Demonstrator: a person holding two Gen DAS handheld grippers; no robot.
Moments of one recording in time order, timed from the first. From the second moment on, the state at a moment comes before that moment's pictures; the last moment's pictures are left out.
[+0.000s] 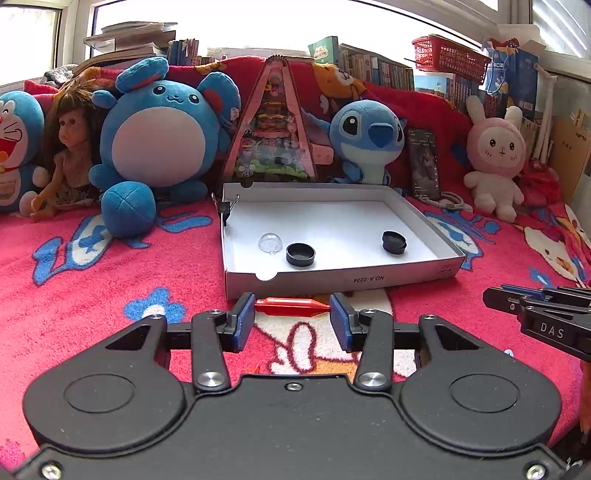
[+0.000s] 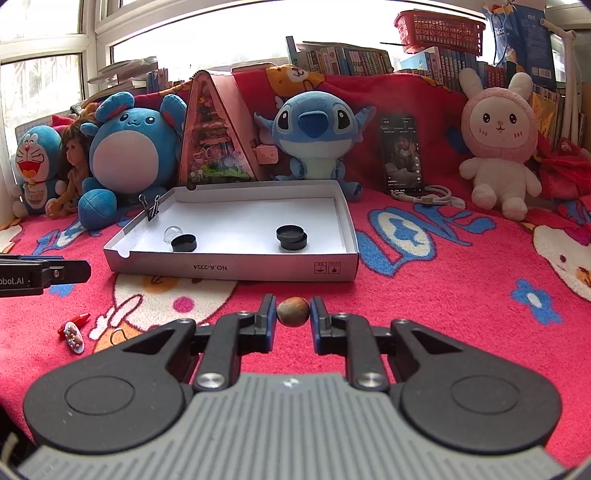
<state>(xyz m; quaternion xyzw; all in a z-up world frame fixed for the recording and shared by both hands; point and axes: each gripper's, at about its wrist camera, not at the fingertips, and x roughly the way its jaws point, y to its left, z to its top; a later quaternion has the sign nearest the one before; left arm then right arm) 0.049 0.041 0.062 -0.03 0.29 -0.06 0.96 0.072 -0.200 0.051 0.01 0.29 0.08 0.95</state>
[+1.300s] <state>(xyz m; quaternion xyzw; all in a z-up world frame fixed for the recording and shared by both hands) 0.220 0.043 0.028 -0.04 0.42 -0.02 0.91 0.253 -0.196 0.029 0.05 0.45 0.06 0.89</state>
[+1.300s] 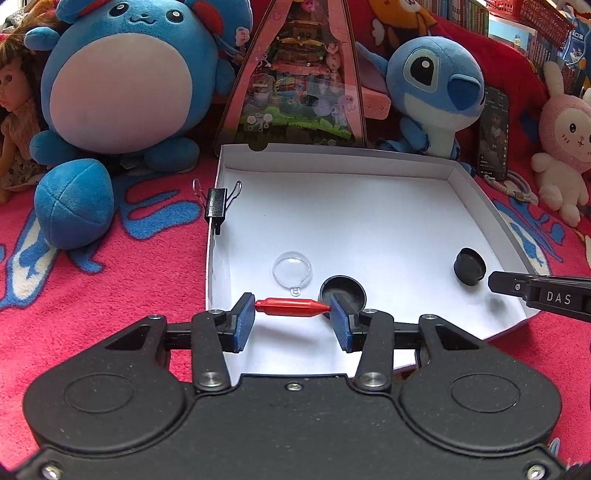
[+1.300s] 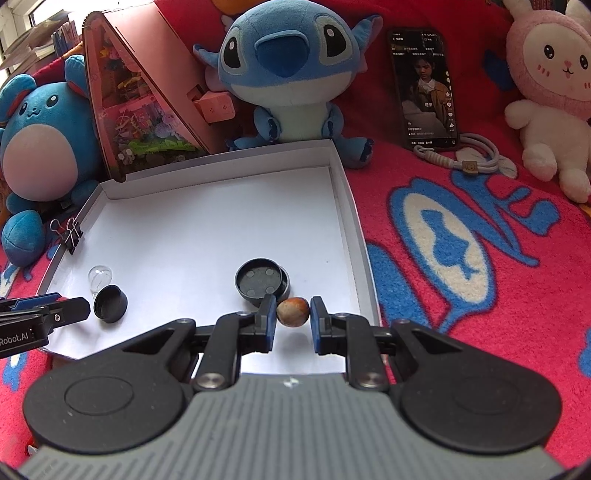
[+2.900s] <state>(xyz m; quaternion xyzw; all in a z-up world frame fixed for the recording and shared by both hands) 0.195 0.022 0.033 0.00 0.39 -0.02 0.92 0.233 -0.192 0.031 0.02 0.42 0.09 0.90</state>
